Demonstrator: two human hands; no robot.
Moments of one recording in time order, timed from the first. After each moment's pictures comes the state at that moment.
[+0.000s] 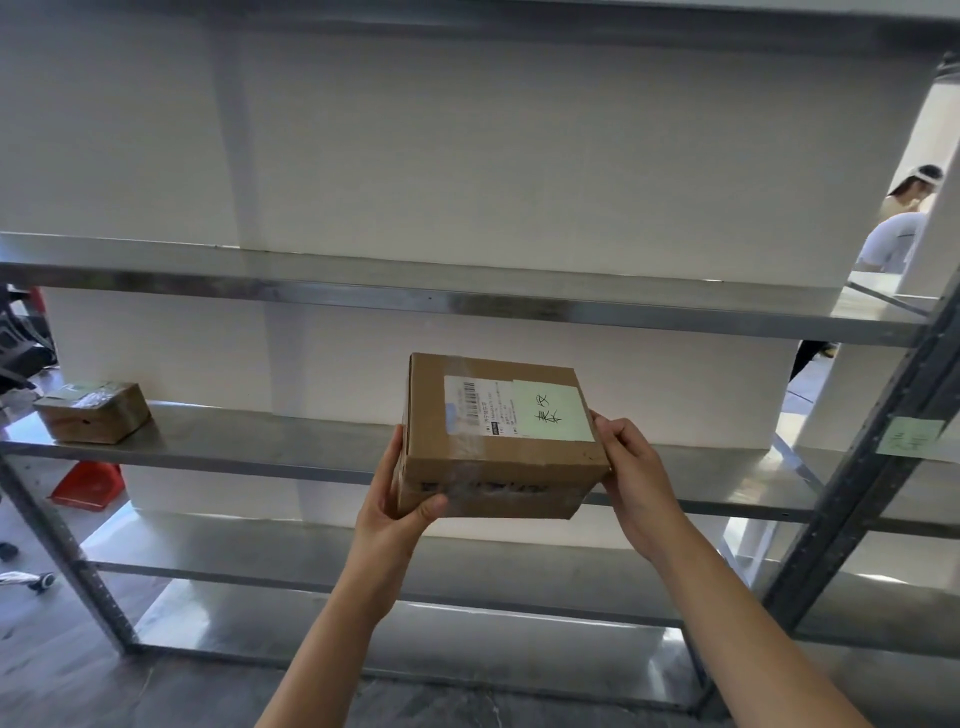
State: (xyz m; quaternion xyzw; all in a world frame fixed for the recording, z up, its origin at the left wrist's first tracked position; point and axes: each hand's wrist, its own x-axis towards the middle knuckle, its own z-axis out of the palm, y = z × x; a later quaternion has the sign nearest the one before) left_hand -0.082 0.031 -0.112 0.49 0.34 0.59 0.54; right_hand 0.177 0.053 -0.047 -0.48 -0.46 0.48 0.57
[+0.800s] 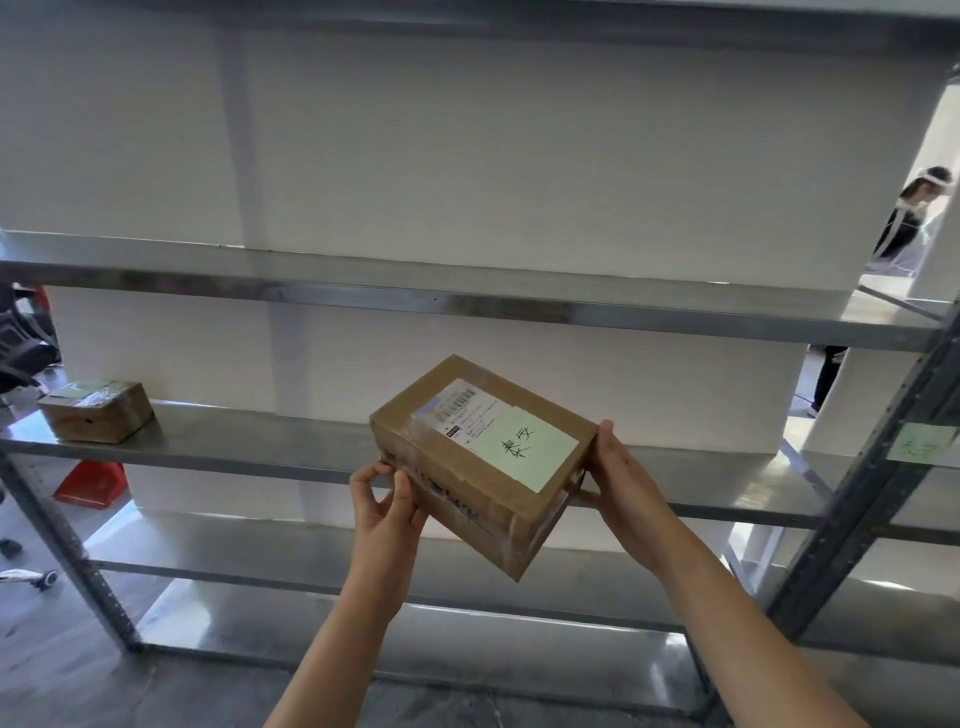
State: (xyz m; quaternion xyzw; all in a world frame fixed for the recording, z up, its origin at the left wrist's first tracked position) left_hand -0.076 0.043 -0.119 0.32 0.37 0.67 0.56; right_hand 0.174 0.057 -0.055 -0.46 -0.53 0.53 0.47
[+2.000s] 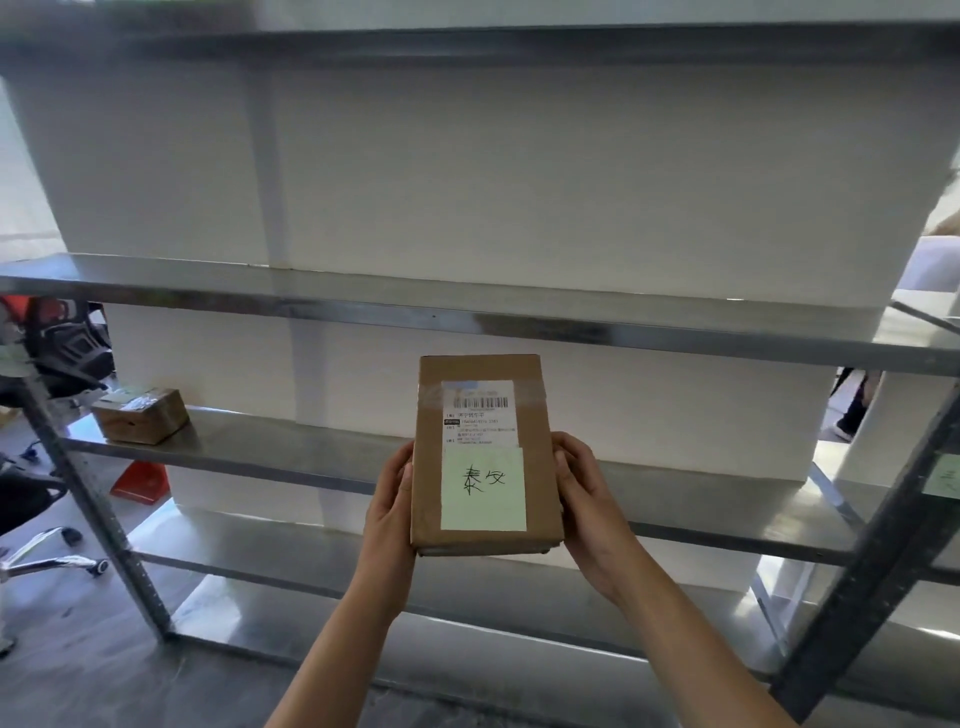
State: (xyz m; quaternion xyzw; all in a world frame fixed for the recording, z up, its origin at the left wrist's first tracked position) left_hand -0.037 0.038 -0.092 0.44 0.44 0.64 0.46; right_hand 0.173 0.055 -0.054 -0.37 -0.49 0.59 0.52
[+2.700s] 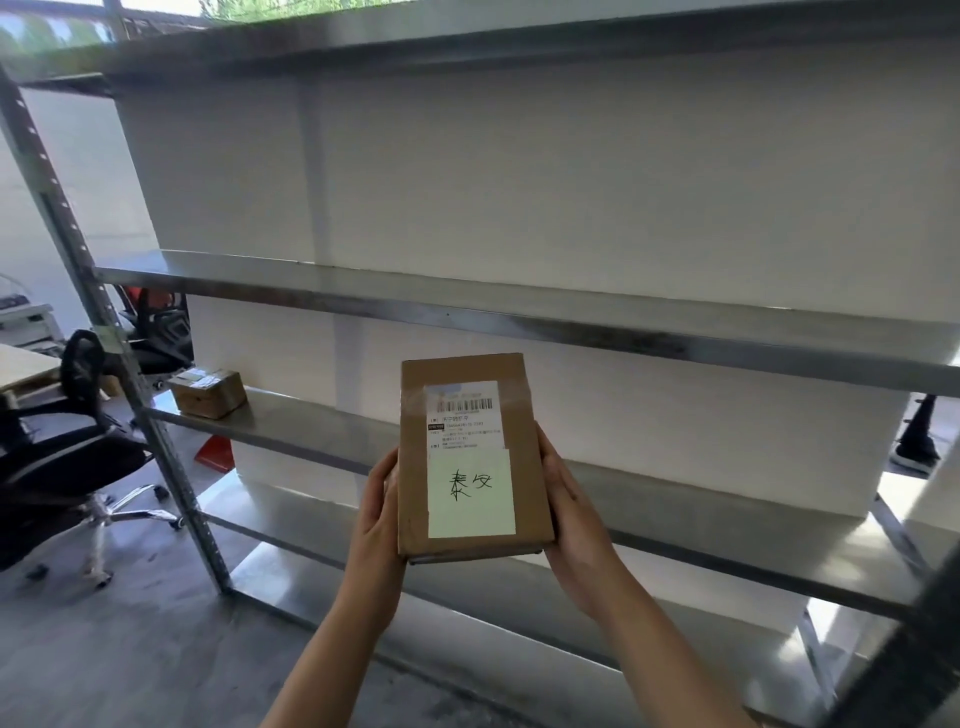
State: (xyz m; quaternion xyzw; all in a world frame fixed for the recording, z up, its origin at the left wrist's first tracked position) left_hand 0.005 0.010 -0.090 0.41 0.48 0.68 0.38; right_hand 0.196 0.067 -0.061 -0.28 -0.54 0.65 0.45
